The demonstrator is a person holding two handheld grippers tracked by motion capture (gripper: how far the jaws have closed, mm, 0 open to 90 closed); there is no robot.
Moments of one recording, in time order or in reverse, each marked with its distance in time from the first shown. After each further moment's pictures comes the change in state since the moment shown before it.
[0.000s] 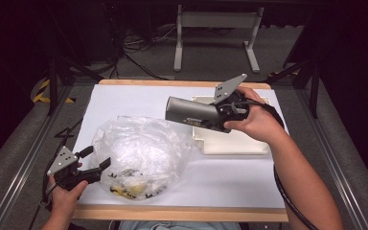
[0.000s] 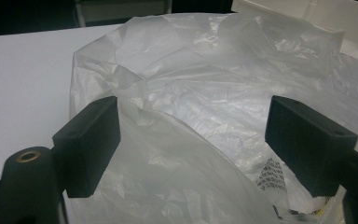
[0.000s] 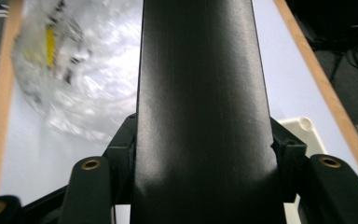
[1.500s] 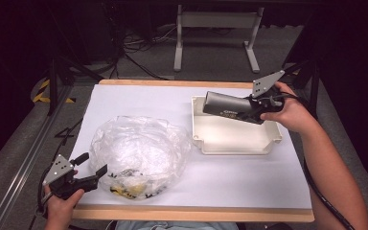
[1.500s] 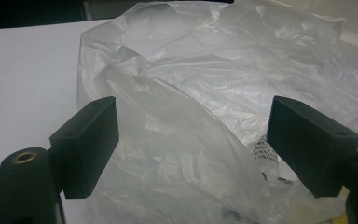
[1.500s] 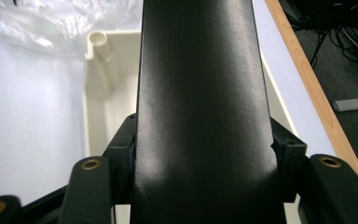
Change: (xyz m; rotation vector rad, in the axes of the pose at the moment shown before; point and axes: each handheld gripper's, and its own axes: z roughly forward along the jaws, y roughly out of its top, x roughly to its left) left arm -0.008 -0.013 -0.020 -0.002 0.029 0.009; right arm -0.062 -0.097 -0.034 0.031 -0.015 -0.009
